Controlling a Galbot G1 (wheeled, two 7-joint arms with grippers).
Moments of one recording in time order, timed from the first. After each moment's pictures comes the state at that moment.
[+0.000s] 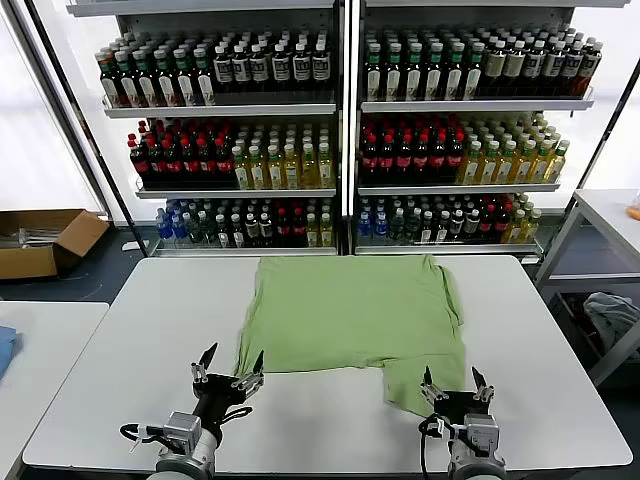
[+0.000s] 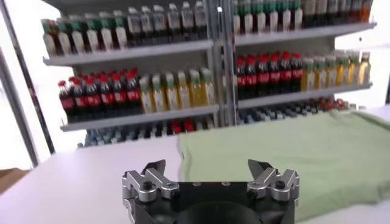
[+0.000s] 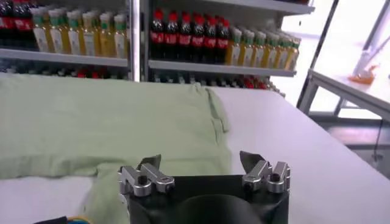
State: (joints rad) left arm 1.50 -1.40 -0.45 -2.17 -0.03 0.48 0.03; right arm -1.59 1.33 0.37 2.21 0.24 -0.55 0.50
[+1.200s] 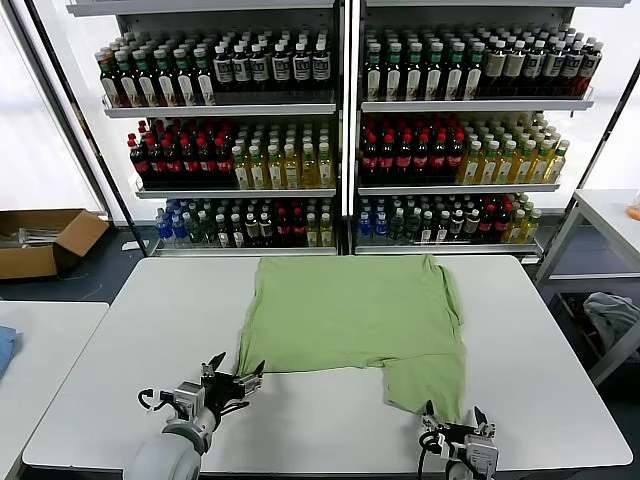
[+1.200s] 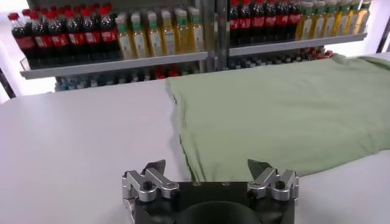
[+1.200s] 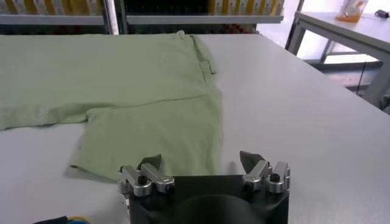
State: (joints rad) left arm 1.35 -1.30 -0.44 -1.95 -0.19 0.56 0.06; right arm -1.61 1.36 0.36 2.17 0.32 -0.56 0.55
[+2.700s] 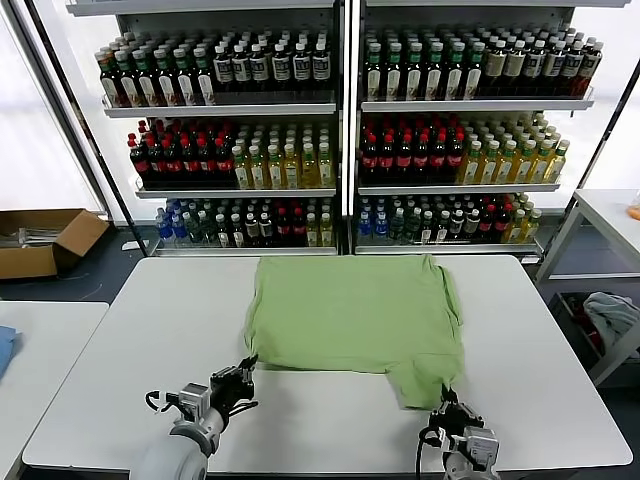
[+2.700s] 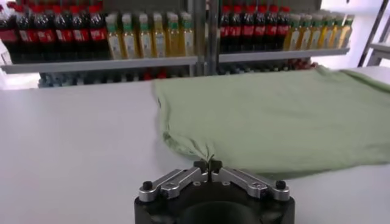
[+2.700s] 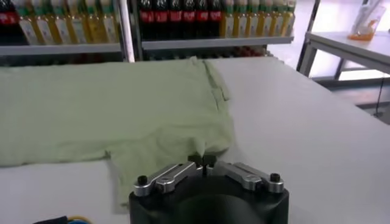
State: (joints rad) left arm 1.35 -1.35 -0.46 -1.99 -0.20 0.51 0.09; right arm -1.51 1.35 0.38 2.19 0.27 -0.51 0.47
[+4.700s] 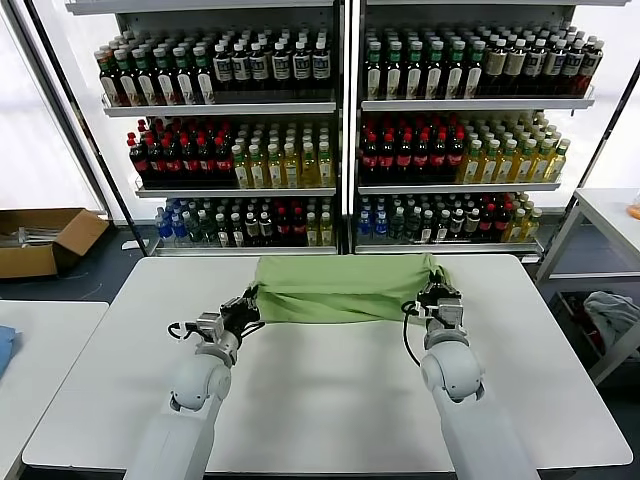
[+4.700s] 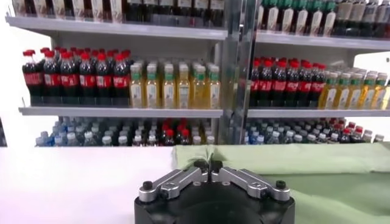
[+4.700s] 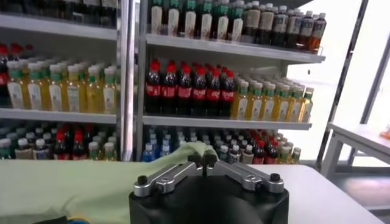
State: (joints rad) left arm 0.92 -1.37 -0.38 -1.54 -0.29 0.35 -0.01; right arm -0.83 1.36 0.33 1.57 0.19 -0.45 0.32
